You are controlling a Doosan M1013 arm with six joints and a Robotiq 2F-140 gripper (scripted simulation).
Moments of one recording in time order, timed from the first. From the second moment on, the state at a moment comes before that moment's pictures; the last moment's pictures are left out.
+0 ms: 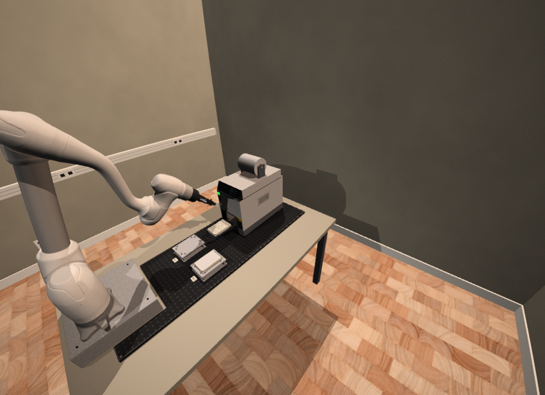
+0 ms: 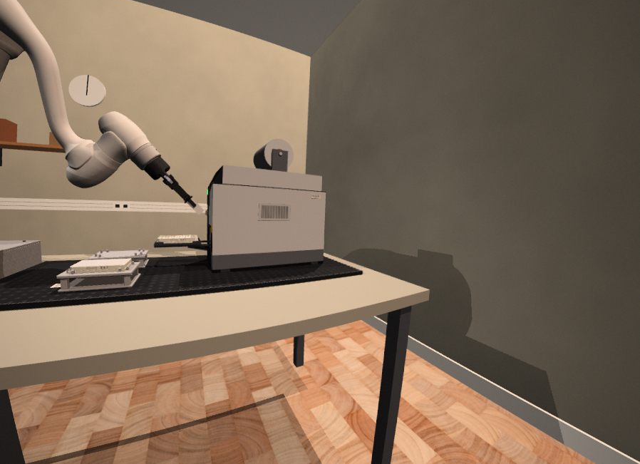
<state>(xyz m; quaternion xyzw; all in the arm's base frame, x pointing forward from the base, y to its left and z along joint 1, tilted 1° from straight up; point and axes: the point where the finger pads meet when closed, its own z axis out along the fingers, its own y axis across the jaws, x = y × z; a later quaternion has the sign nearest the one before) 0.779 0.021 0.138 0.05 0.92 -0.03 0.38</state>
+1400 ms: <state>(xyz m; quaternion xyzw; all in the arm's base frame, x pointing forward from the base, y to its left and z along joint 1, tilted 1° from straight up) 0.783 0.021 0.138 0.05 0.92 -0.03 0.38</state>
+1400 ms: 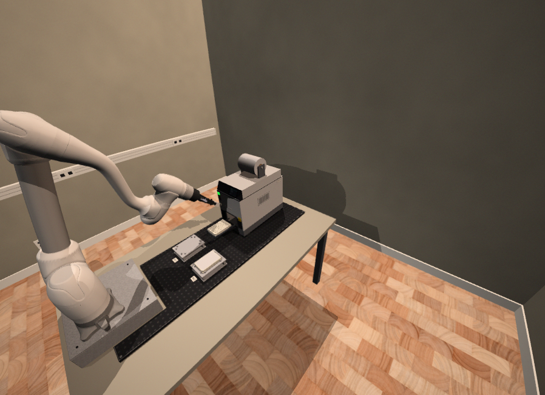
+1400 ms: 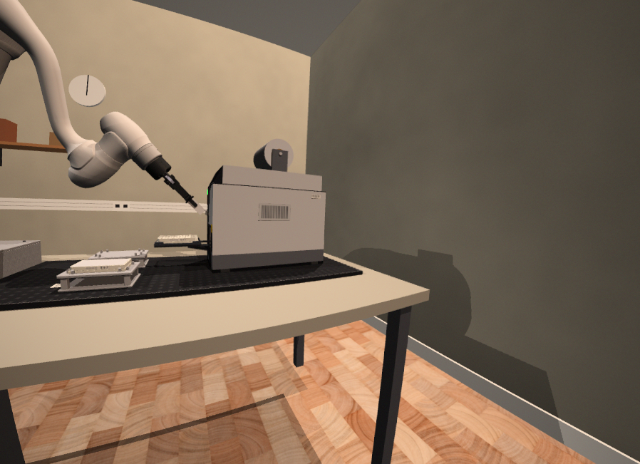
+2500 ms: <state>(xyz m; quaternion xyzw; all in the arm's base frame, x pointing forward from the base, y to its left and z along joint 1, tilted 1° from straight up) 0.788 0.020 0.138 0.05 0.92 -0.03 0.38</state>
